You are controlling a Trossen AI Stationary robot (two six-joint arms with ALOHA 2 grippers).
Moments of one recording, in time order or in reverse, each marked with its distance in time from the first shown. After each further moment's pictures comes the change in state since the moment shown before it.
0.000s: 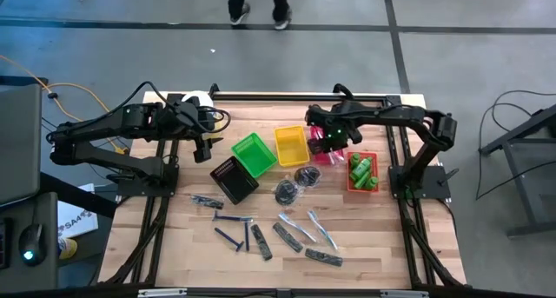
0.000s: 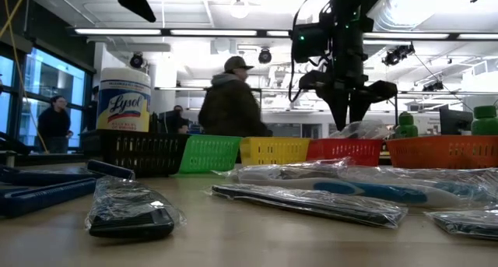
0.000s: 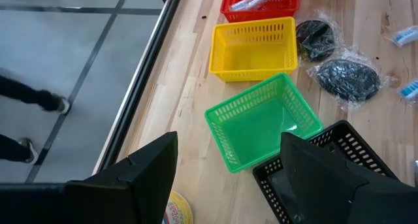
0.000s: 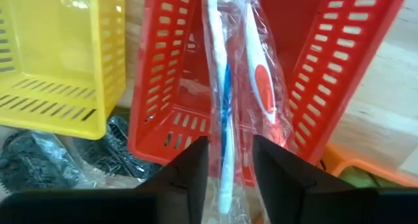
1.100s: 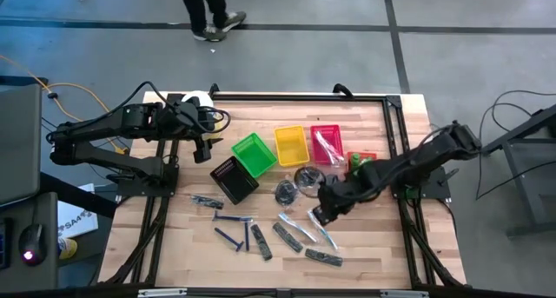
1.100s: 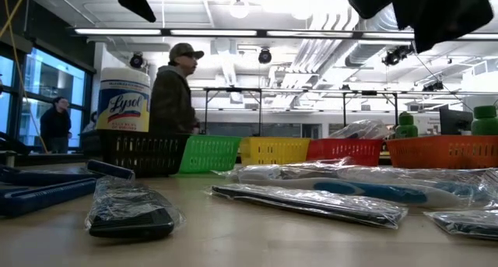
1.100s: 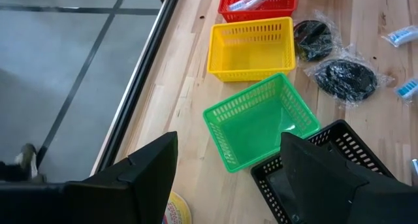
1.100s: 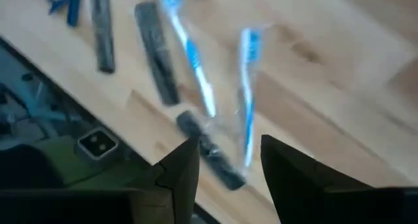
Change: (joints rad) left arm 0.000 0.000 0.000 -0.001 0.007 0.000; right arm 0.743 -0.183 0.000 0.171 -0.040 0.498
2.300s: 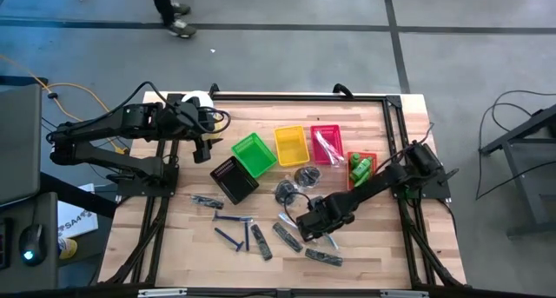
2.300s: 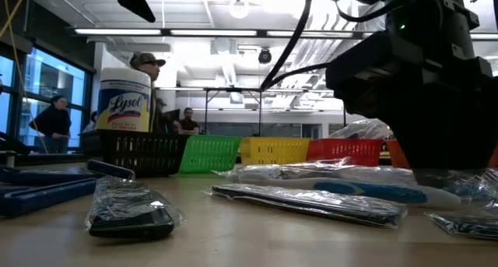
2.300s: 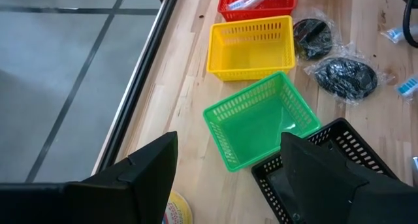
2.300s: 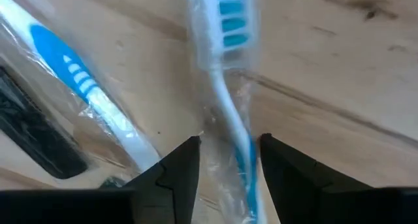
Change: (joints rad) left arm 0.000 0.000 0.000 -0.004 0.001 0.008; right arm 0.064 0.424 0.000 0.168 -0.032 0.213
